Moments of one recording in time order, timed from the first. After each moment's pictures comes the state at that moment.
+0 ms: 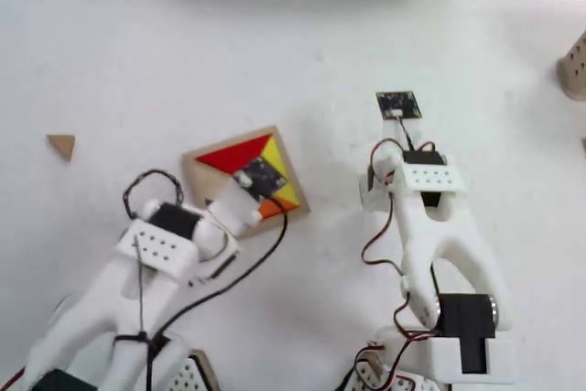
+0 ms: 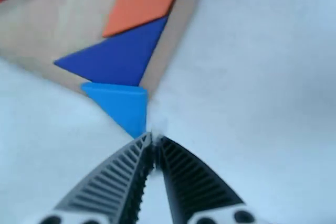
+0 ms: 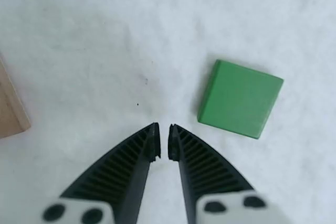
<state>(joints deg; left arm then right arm) 16.5 -34.4 61.1 65.6 -22.5 -1.9 -6.8 39.6 52.7 8.3</state>
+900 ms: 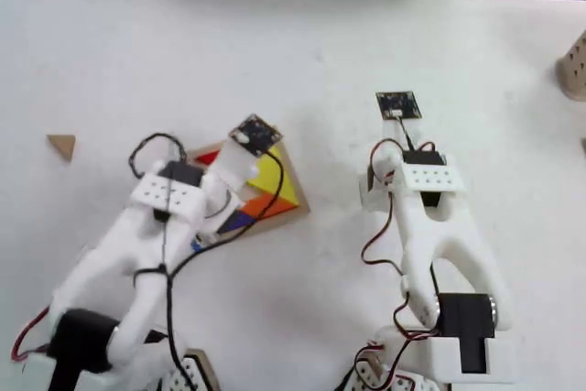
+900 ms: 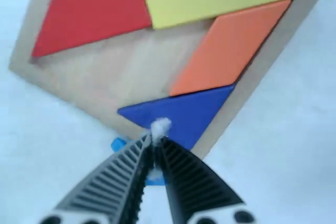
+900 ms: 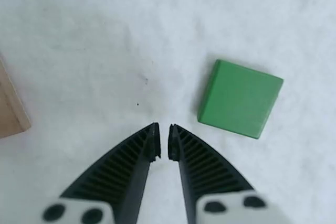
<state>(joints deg) 10.0 -15.4 47.2 57.6 -22.2 -1.9 -6.8 39.6 52.7 8.3</state>
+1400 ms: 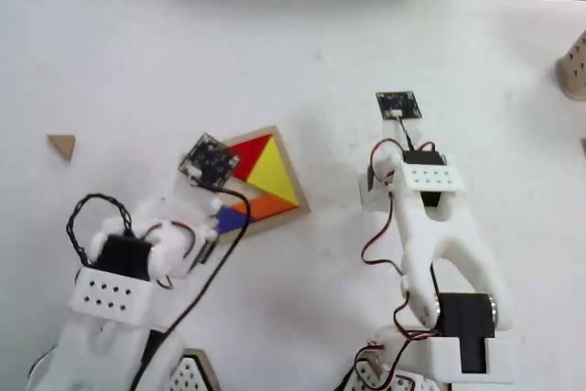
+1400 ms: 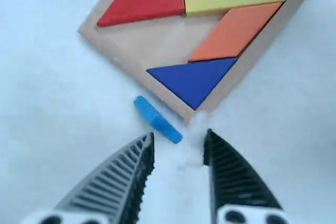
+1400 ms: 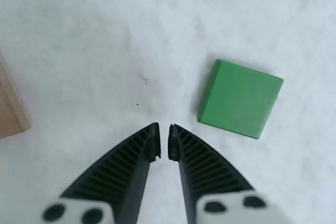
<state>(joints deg) 6.4 -58.2 65.6 67.5 -19.0 -1.9 -6.8 39.6 52.7 8.3</state>
